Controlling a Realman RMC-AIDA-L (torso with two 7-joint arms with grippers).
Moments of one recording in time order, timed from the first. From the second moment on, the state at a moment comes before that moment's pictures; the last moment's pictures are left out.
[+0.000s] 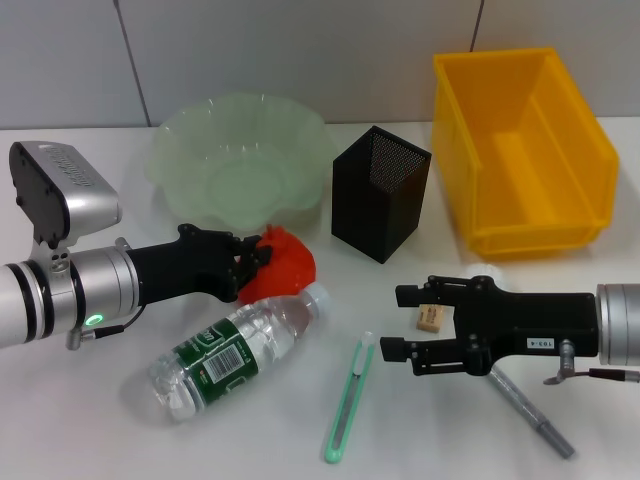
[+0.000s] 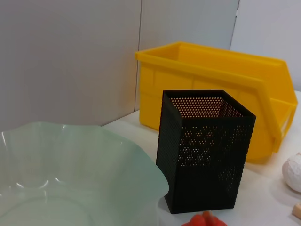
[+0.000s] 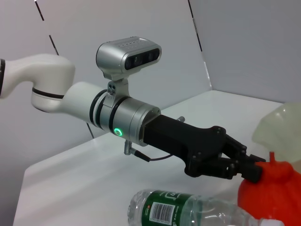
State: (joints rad) left arm -0.57 -2.08 1.07 0.50 1.68 1.03 -1.25; right arm 0.58 2.08 -0.78 -0.50 -1.96 -1.55 1.31
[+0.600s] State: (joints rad) left arm -0.54 -2.07 1.05 0.51 1.58 1.11 -1.25; right arm 0.57 2.08 -0.78 -0.50 -1.96 -1.55 1.31
